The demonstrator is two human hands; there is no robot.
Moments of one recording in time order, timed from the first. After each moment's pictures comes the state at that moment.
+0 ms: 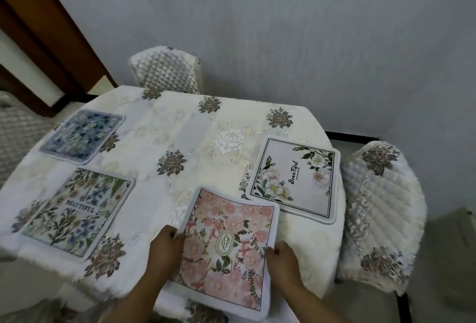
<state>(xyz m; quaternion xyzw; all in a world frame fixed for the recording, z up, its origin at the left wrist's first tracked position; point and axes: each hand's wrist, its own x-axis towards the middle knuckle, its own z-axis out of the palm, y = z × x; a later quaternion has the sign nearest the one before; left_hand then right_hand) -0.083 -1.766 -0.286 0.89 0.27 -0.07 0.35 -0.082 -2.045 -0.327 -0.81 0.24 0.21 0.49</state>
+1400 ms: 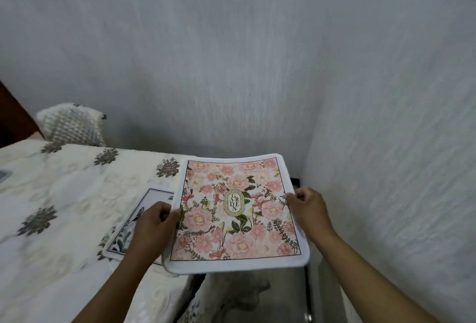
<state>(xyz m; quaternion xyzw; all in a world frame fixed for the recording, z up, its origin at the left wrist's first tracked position) 0.037 -2.225 -0.142 0.91 0.14 0.07 0.39 0.067 -2.562 -0.150 -0.83 0.17 -0.04 0.53</state>
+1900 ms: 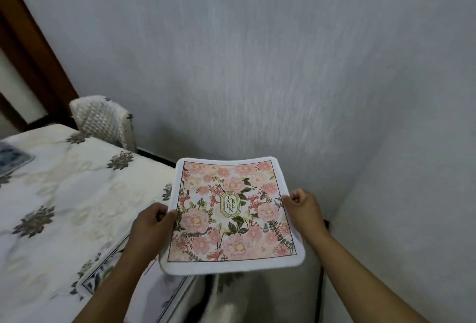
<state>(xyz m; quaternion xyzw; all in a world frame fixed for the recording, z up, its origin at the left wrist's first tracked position) 0.212 -2.229 -0.142 0.85 0.28 0.10 0.43 0.335 -2.541 -0.153 -0.85 0.06 0.05 0.52</state>
